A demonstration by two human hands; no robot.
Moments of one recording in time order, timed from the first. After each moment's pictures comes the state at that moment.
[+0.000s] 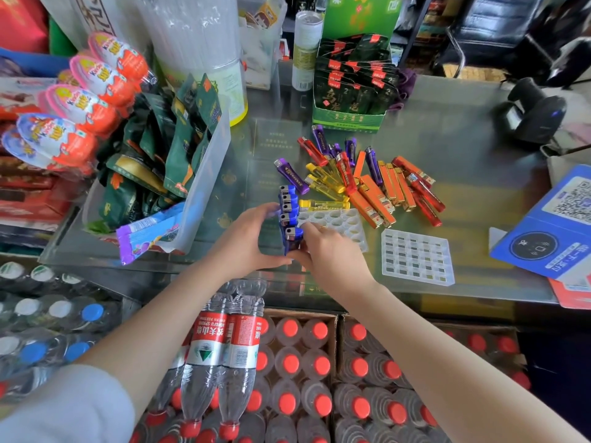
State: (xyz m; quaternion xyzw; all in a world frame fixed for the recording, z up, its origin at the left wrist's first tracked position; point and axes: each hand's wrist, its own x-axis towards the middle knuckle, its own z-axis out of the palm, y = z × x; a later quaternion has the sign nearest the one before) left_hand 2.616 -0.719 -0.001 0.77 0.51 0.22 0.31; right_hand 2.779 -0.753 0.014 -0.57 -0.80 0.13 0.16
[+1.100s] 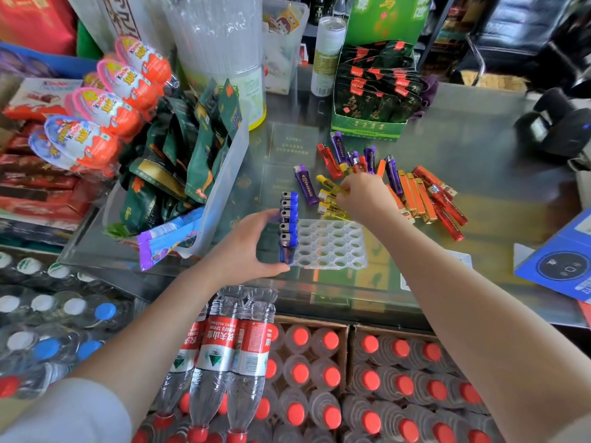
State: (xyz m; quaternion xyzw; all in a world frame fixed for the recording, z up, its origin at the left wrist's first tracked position) left_hand 2.588 -0.715 -0.008 0.76 0.51 0.21 0.35; right_hand 2.806 -0.635 0.016 -0.70 -0.69 0.18 0.08
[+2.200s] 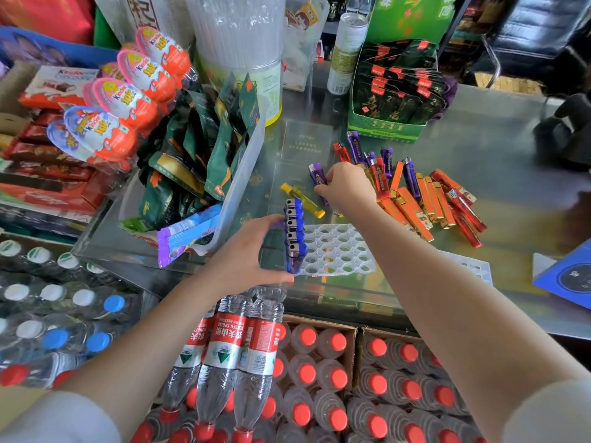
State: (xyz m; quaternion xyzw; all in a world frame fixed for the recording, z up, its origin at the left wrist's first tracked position) left_hand 2.572 -0.728 -0.003 0.75 0.52 0.20 0.35; right_hand 2.753 -0.613 0.007 -0.73 -0.65 0.21 0.09
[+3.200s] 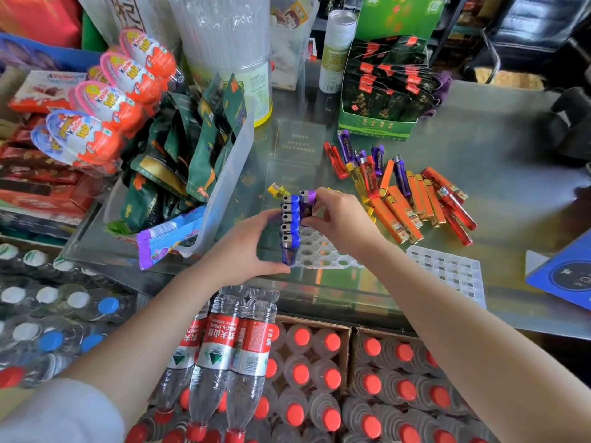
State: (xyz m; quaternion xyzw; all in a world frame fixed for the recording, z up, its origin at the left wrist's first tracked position) left_hand 2.591 -0.717 0.005 0.75 0.53 0.19 0.35; right_hand 2.780 -0.675 0.011 -0.52 -0.79 0.25 0.20
